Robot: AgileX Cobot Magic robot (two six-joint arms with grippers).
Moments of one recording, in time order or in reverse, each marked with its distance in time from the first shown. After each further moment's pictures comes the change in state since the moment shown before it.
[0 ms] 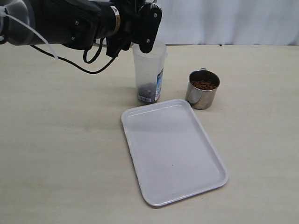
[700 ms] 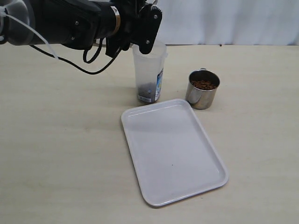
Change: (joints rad) left arm 0.000 0.000 0.000 0.000 -0.003 0.027; right arm 0.000 0.000 0.000 0.000 0.000 0.000
